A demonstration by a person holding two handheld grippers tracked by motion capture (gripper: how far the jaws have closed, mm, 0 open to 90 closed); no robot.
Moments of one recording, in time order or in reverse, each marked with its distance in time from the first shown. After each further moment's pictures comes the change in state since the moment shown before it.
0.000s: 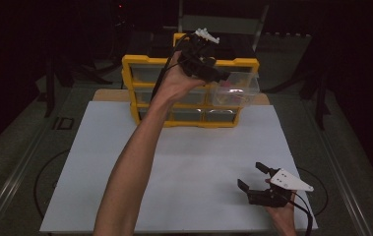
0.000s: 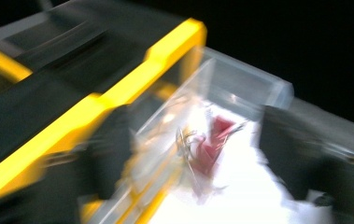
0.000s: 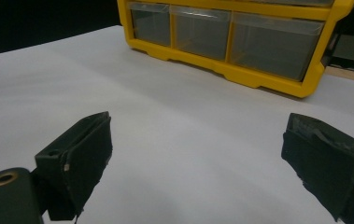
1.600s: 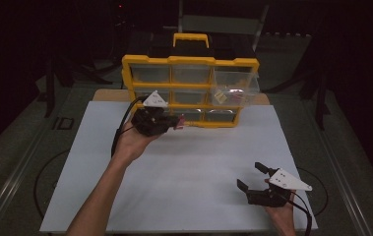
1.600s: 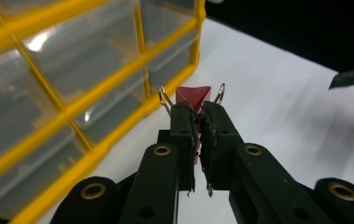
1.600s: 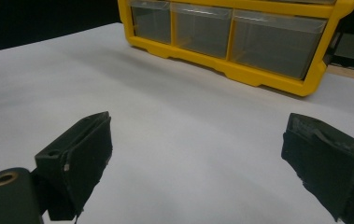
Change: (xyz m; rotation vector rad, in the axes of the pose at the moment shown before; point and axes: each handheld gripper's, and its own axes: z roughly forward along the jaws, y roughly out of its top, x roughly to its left) left arm -0.009 -0.161 -0.048 0.055 0.041 -0.025; right arm 0.001 0.000 0.002 0.011 0.001 -0.012
